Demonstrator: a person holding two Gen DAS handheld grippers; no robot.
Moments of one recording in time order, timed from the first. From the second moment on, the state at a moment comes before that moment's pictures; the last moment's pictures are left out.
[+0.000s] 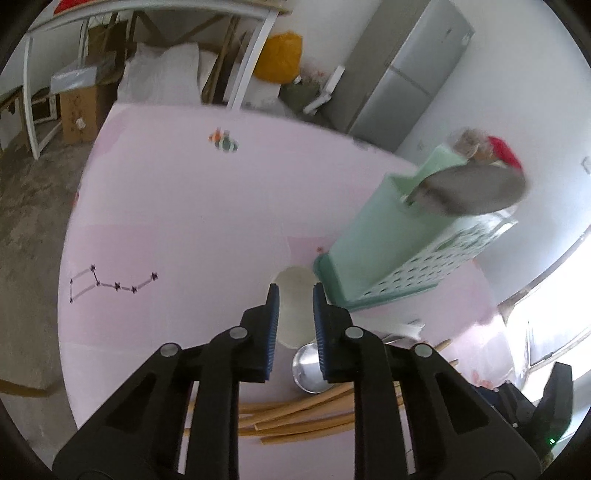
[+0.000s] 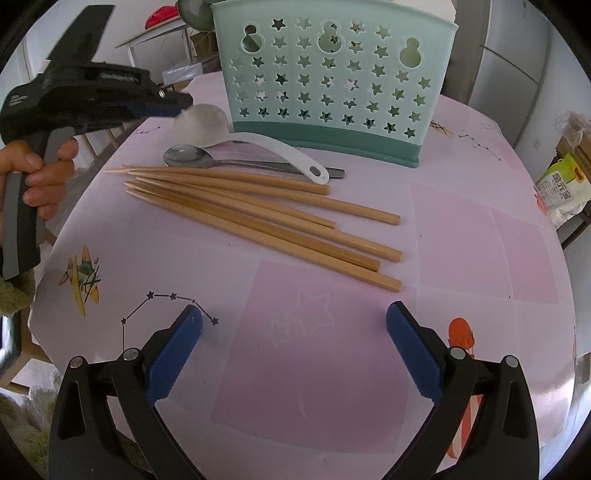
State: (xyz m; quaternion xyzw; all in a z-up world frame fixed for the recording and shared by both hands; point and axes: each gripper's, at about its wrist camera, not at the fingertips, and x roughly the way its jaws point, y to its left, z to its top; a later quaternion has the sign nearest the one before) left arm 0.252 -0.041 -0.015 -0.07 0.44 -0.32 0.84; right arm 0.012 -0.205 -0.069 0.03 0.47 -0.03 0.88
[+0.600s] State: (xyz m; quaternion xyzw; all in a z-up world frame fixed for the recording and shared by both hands) left arm 0.274 -0.046 -0.042 -0.08 0.48 -0.32 0.81; right arm 0.011 -0.201 -0.069 0.03 0.46 -0.03 0.89
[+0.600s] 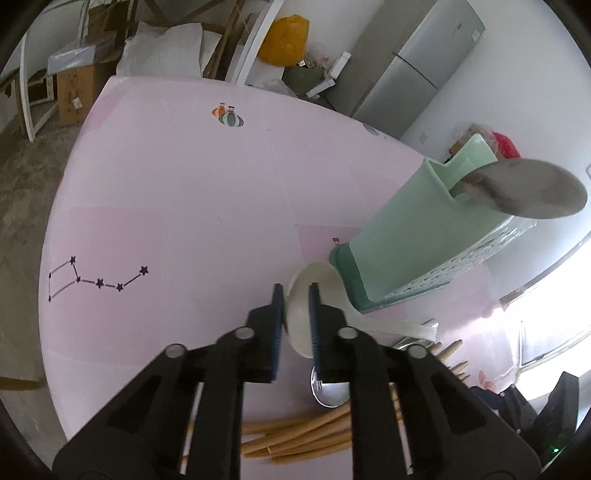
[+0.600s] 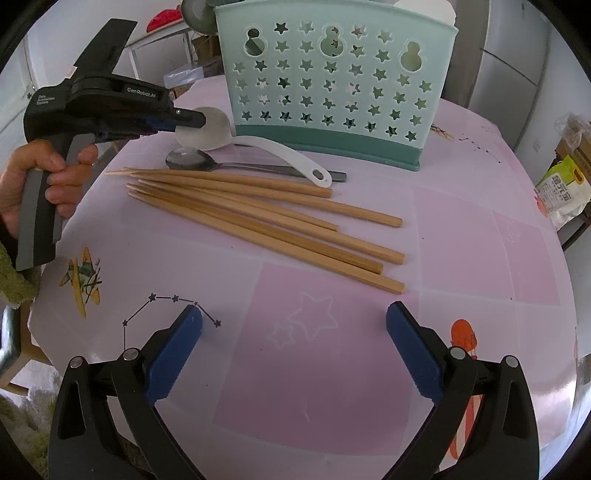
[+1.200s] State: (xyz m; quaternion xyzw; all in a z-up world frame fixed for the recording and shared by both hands) left arm 0.221 0.018 0.001 -0.19 0.41 -0.30 0.84; right arm -0.003 -0.175 -0.029 -0.02 0.38 0.02 0.92
